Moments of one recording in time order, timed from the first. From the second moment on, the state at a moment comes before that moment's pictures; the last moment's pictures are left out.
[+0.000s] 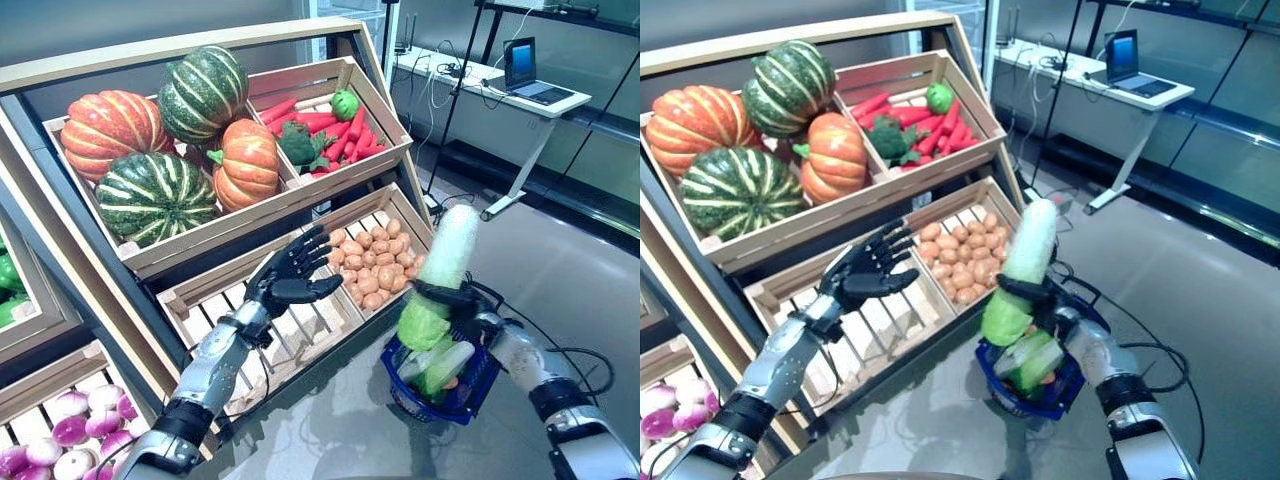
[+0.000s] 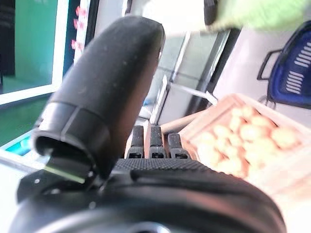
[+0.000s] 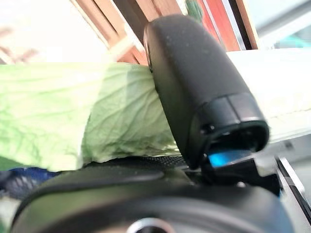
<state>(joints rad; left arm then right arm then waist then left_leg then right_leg) -0.20 0.46 -0.22 0.37 -0.79 -0.14 -0.33 -0.38 -0.53 0.13 0.73 0.92 0.19 0.16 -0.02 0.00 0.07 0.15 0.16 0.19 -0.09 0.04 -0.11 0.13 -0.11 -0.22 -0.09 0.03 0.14</state>
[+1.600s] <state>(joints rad) -0.49 0.61 -0.43 0.28 -1.07 -0.30 -0.33 -0.99 -0.80 0.03 1.23 1.11 0.00 -0.06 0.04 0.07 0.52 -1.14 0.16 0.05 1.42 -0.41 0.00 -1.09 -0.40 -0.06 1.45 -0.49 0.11</state>
